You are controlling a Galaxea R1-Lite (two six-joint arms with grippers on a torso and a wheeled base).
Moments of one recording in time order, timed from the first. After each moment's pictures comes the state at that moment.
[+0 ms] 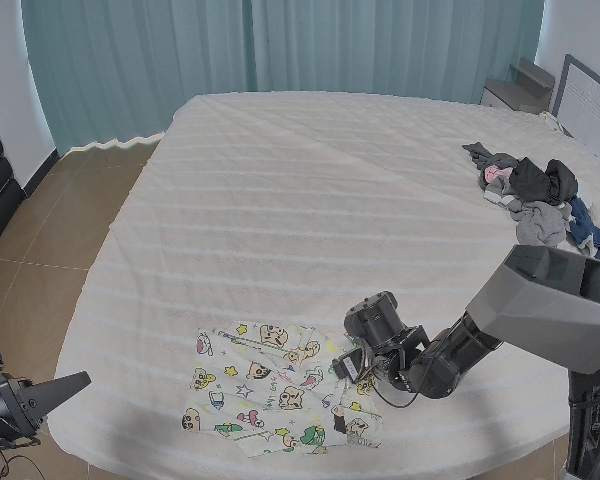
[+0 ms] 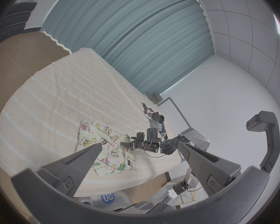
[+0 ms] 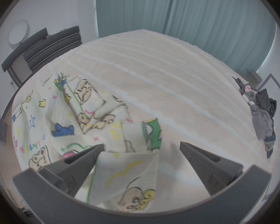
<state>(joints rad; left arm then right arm) 0.31 0.77 -0.15 -0.39 -1.01 -0.57 0.71 2.32 -1.01 -0.51 -0.40 0.03</state>
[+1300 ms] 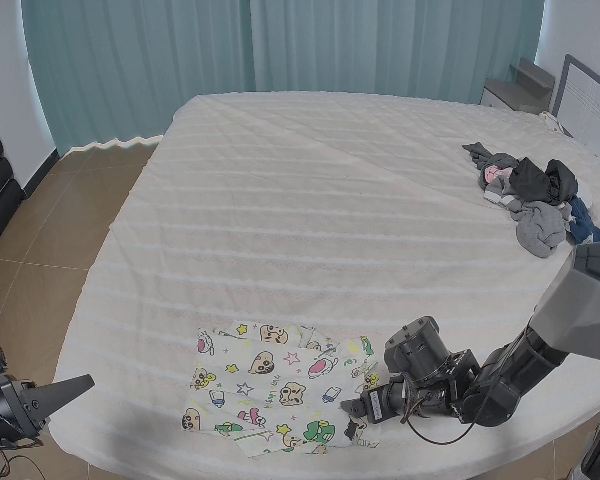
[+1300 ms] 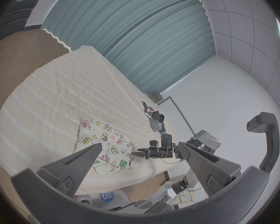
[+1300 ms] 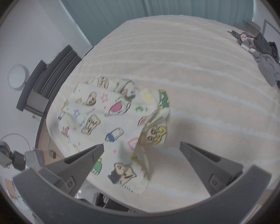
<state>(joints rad) 0.30 0.78 -0.14 -0.38 -1.01 -0.57 0.75 2.08 -0.67 -0.52 -0.15 0.38</state>
